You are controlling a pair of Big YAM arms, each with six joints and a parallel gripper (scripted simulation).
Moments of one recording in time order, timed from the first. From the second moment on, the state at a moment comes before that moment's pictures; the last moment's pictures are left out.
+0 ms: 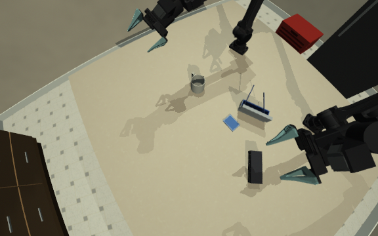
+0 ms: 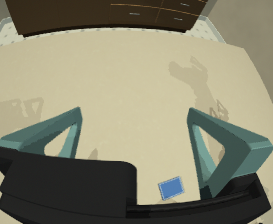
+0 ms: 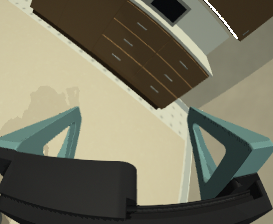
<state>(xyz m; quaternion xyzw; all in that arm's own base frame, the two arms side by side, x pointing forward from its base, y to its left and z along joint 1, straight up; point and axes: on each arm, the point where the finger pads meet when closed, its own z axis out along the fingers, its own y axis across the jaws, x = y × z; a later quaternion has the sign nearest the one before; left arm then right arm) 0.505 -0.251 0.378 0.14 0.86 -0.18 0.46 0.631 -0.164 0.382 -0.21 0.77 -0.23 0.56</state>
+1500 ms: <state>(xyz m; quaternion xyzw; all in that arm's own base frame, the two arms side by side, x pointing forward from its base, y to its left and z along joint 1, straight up) 0.520 -0.001 0.491 0.00 0.71 0.00 0.71 0.520 -0.001 0.490 0.00 0.71 0.00 0.71</state>
